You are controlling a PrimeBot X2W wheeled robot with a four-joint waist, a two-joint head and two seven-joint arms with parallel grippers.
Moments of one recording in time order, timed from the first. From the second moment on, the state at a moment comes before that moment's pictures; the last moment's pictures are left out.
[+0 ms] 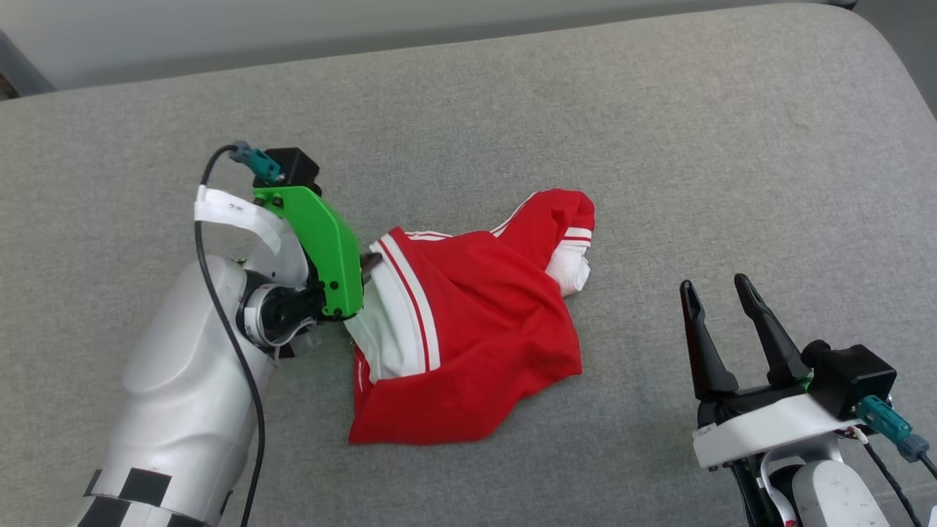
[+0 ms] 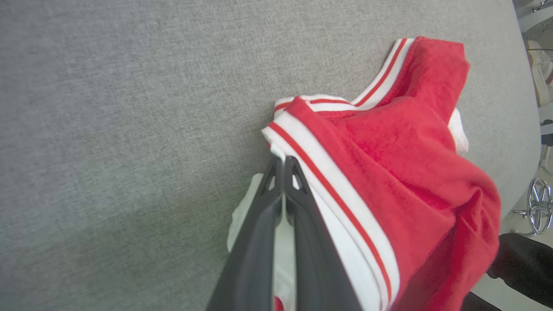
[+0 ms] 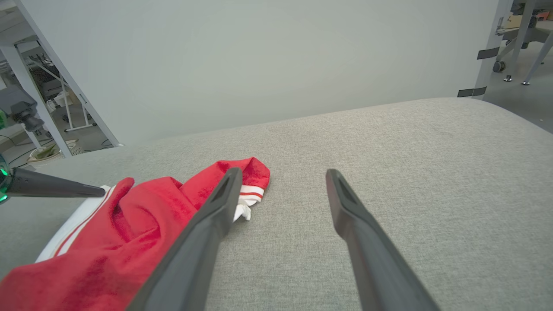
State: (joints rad) left arm -0.70 0.25 -0.36 0.56 -0.78 -0.09 0.72; right arm -0.08 -0.10 0.13 0.04 0.28 0.13 -0.23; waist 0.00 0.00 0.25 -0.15
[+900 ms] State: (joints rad) left arm -0.77 0.50 -0.32 0.35 -0.51 -0.02 0.44; right arm -0.09 -0.09 0.13 0.03 0.28 0.13 -0.22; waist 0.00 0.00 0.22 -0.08
